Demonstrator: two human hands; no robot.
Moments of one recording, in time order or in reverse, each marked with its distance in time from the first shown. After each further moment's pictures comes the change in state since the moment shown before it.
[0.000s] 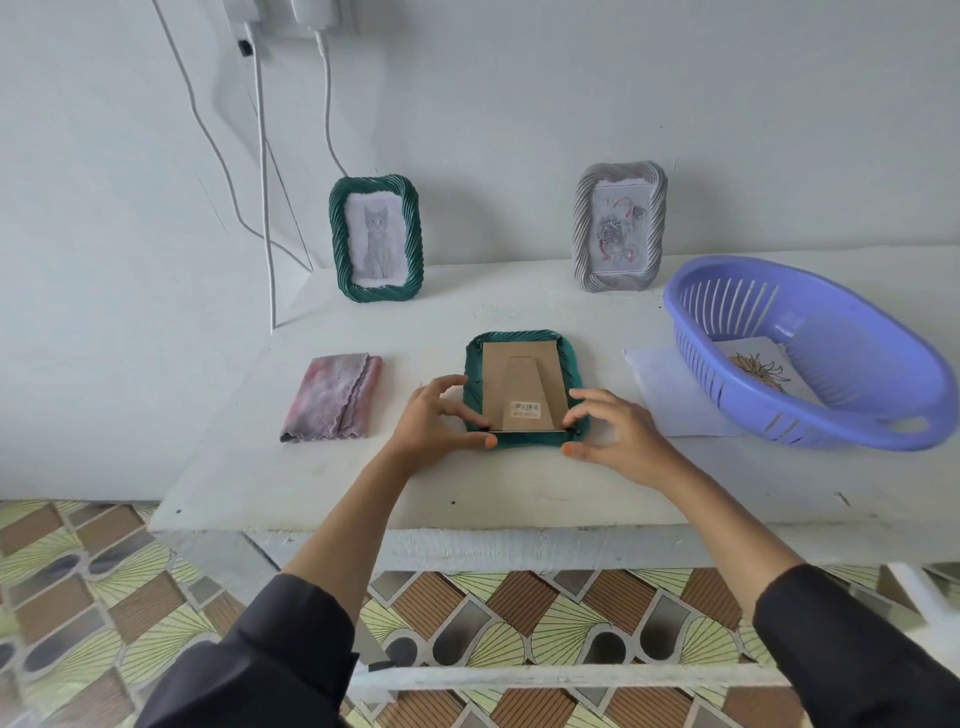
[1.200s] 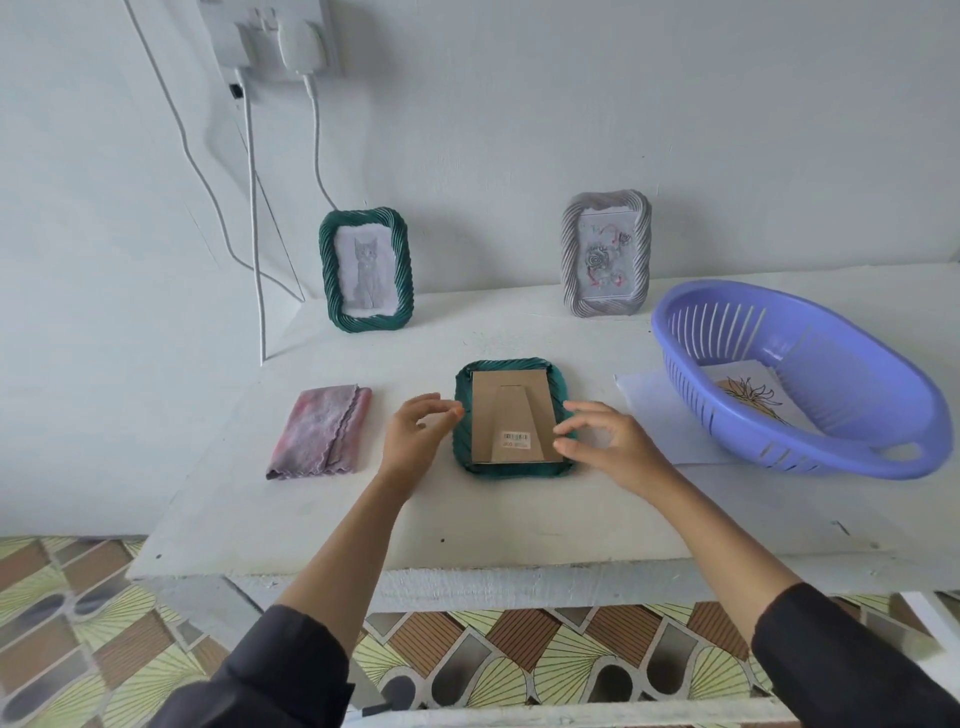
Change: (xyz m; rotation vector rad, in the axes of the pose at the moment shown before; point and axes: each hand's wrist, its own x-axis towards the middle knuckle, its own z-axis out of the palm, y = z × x) left_hand 0.018 0.005 0.007 -0.385 0.295 -0.173; right_hand 0.016 -0.002 -0.006 0.294 0.057 0.098
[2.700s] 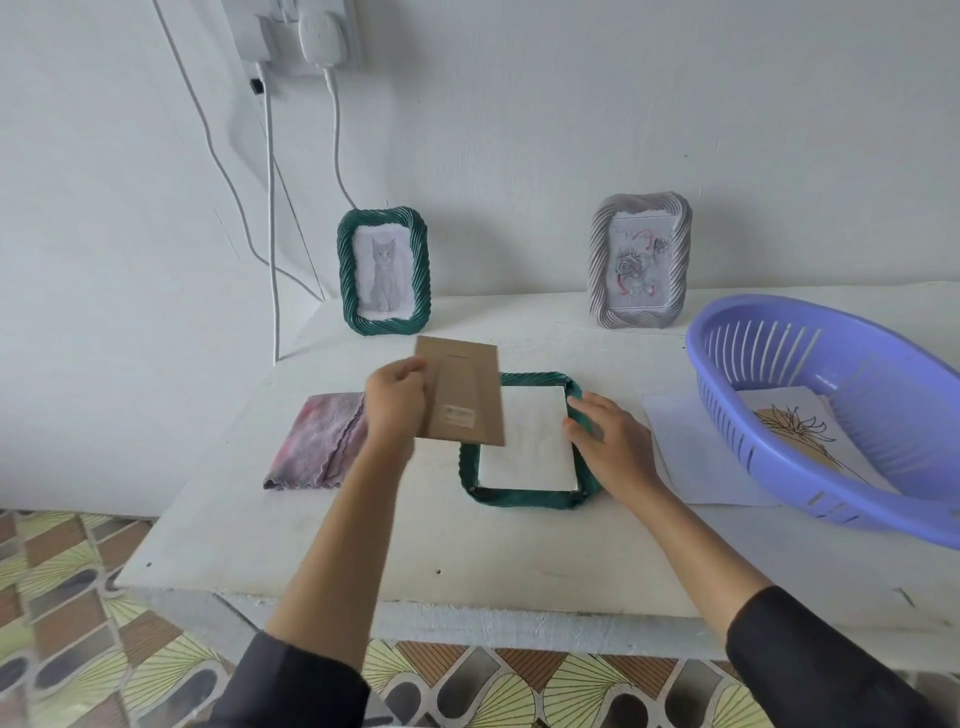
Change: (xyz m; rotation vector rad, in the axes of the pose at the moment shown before) left_hand 0.025 0.056 -0.005 -0.090 0.342 -0.162; right_hand 0.047 0.009 0.019 -0.288 0.188 0.054
